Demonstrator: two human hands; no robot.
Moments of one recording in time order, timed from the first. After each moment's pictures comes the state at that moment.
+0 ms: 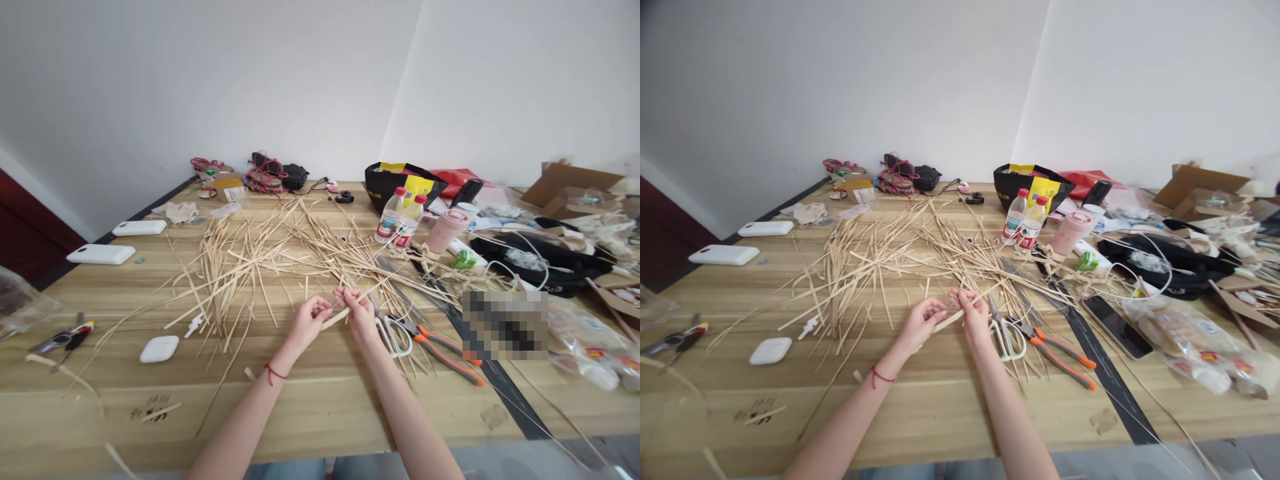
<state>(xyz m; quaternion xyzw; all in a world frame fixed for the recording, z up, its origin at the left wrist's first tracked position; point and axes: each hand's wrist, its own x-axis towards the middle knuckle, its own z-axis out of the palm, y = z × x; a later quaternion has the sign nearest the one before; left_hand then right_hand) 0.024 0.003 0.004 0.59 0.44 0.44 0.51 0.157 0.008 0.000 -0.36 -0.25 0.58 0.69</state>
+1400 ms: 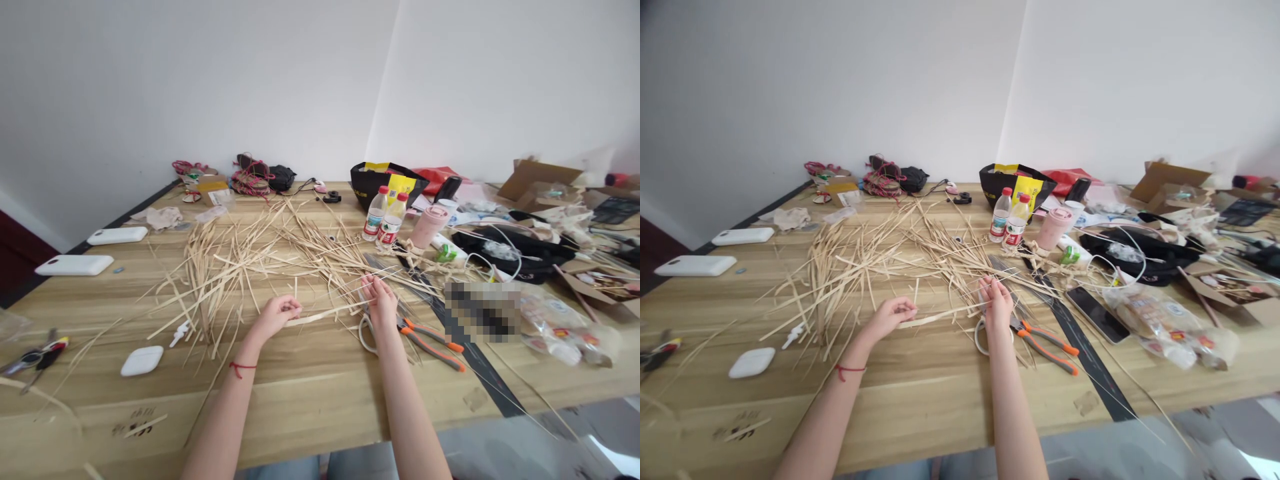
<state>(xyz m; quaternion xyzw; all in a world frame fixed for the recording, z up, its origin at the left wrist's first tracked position) -0.033 0.025 0.018 0.68 0.46 0.30 0.48 0.233 0.026 -0.007 -0.38 -0.13 0.46 0.79</state>
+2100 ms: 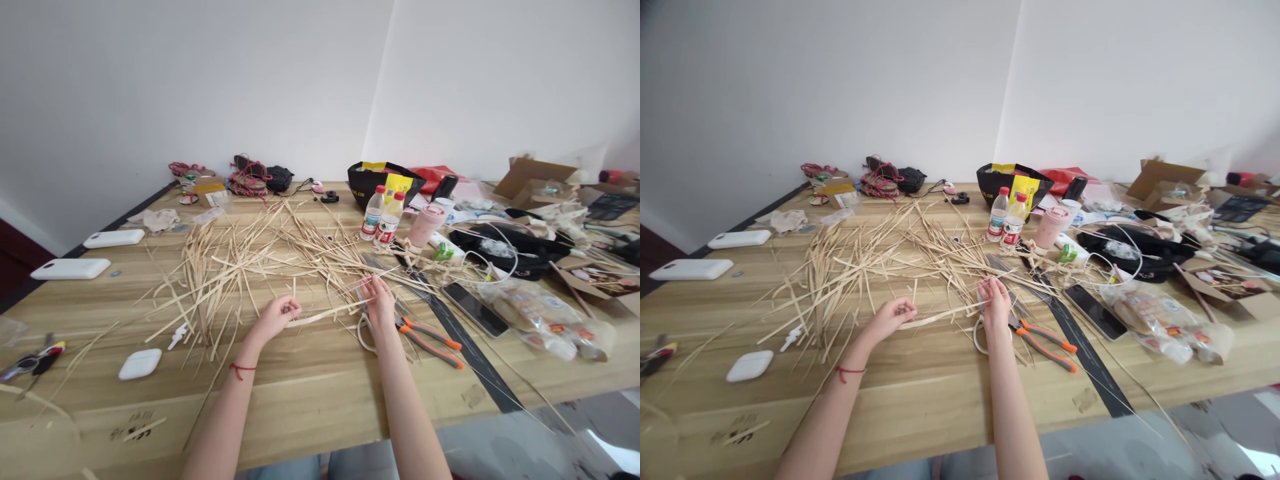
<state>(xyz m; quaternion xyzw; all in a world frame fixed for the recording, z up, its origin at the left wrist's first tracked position) -0.032 0.024 0.017 0.71 0.45 0.30 0.45 0.234 0.026 -0.008 -0.38 -0.13 0.45 0.79</state>
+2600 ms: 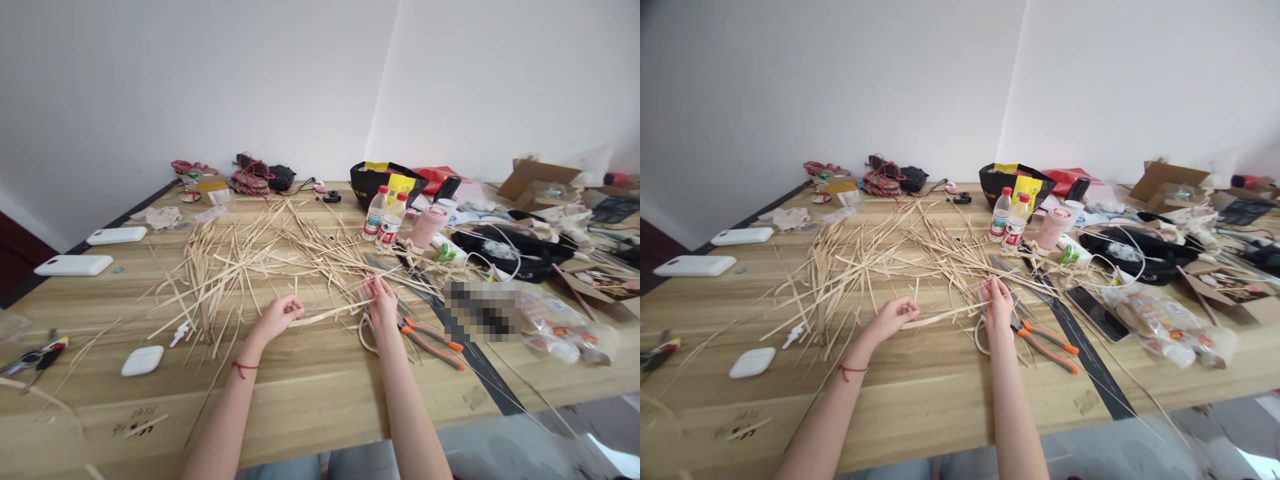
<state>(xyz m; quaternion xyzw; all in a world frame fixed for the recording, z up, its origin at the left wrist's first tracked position) -0.031 0.024 0.016 0.71 0.46 0.29 0.45 0.234 0.027 -0.009 -0.39 -0.14 0.45 0.80</state>
